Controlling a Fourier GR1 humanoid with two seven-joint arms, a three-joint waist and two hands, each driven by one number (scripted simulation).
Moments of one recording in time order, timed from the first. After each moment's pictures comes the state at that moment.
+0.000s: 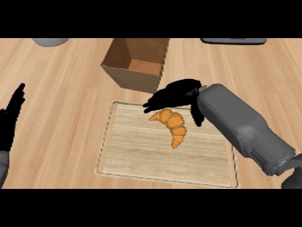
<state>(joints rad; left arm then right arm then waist) -0.14 0.48 -0.01 -1.28 -0.07 0.22 0.05 -1.05 -0.20 0.84 -0.49 0.70 0.27 -0.88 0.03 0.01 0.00</state>
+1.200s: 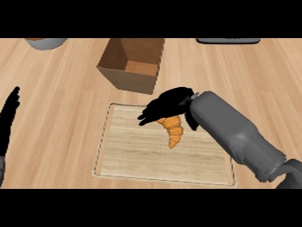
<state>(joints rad) -0.09 0.45 0.05 -1.33 -0.11 0.19 0.07 -1.01 -0.15 0.83 -0.53 0.81 0.27 -0.93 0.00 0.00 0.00</state>
